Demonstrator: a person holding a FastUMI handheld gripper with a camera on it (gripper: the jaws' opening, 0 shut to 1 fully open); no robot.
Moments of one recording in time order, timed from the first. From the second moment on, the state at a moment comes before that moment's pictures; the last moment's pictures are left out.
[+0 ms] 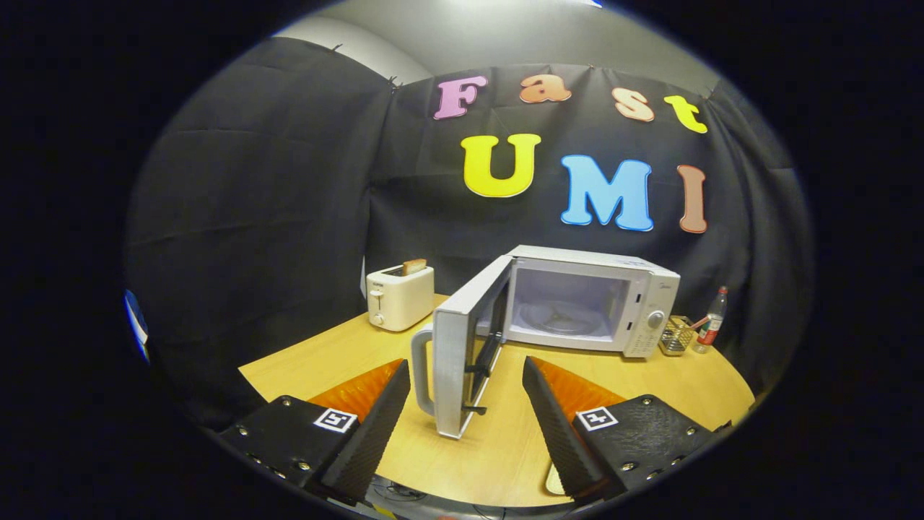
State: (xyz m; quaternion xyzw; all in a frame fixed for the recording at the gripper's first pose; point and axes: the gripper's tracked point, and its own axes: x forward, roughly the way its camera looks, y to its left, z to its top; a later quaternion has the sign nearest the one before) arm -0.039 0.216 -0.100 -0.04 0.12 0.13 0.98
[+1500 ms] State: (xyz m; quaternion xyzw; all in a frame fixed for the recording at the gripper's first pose) arm -0.040 0.025 -0.289 -0.03 0.40 -0.07 0.91
